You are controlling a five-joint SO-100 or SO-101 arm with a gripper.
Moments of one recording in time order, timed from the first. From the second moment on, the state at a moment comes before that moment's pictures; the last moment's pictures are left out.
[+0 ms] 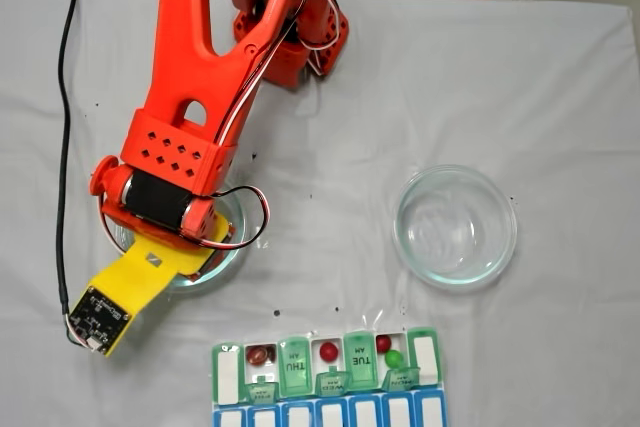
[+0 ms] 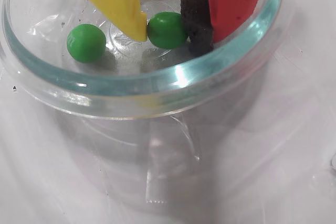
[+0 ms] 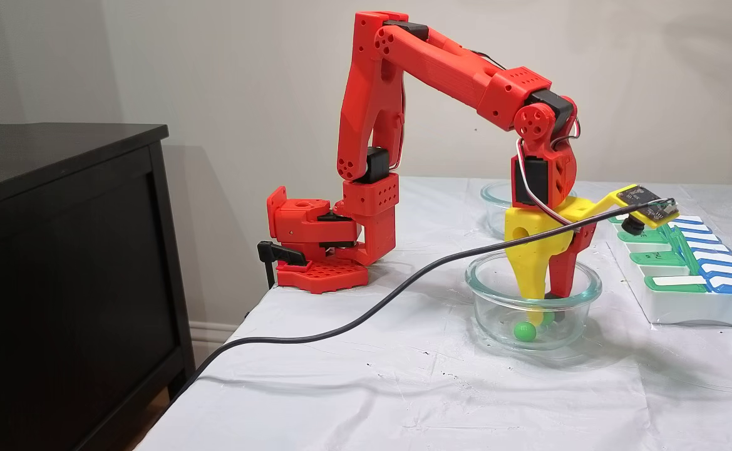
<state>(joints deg) 23.6 102.7 110.3 58.1 -81.7</state>
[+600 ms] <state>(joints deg) 23.6 103.4 111.6 57.2 -80.5</state>
